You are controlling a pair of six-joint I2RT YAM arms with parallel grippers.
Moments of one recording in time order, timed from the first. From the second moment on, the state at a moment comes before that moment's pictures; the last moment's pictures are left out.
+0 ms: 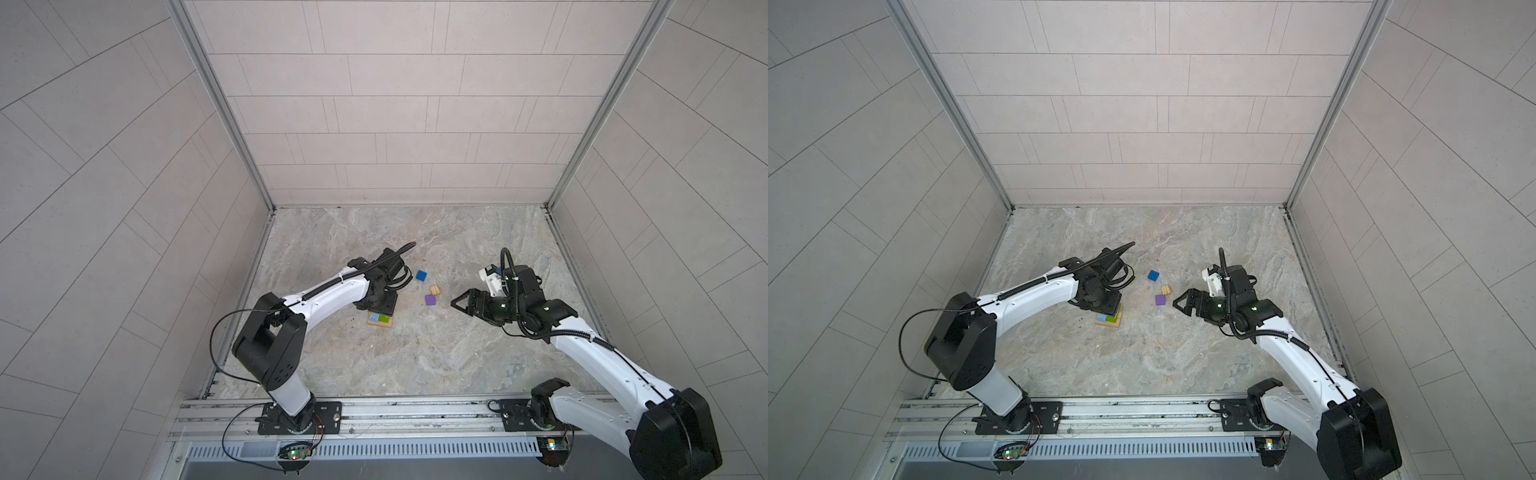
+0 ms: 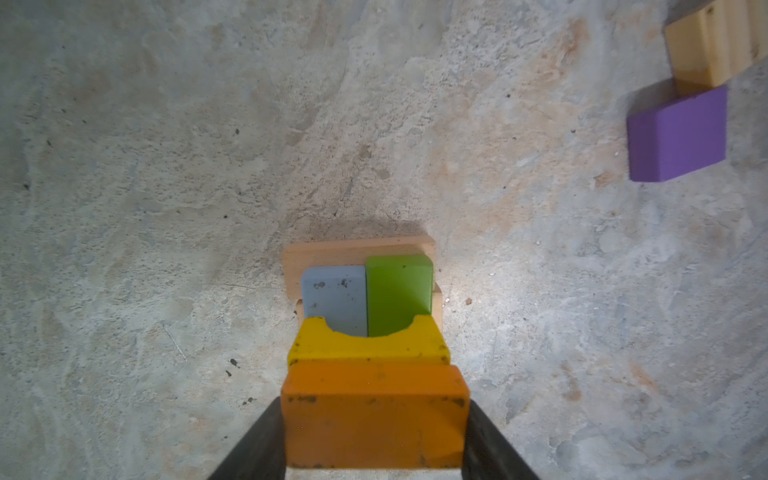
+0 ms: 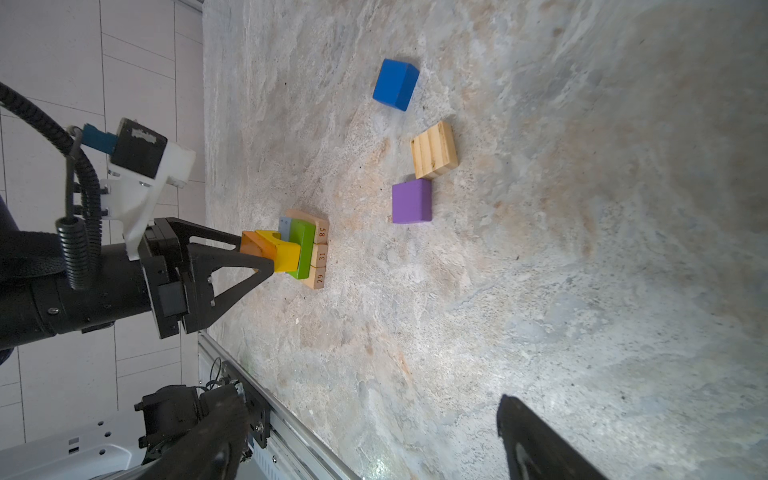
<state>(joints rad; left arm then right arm) -0.64 1.65 1.17 -0.89 -0.05 -0.40 0.31 1.04 0.65 -0.45 -0.52 0.65</state>
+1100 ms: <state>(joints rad) -0.64 1.65 1.17 -0.89 -0.06 -0.41 0.31 1.04 0.65 -0.45 -0.52 0.65</state>
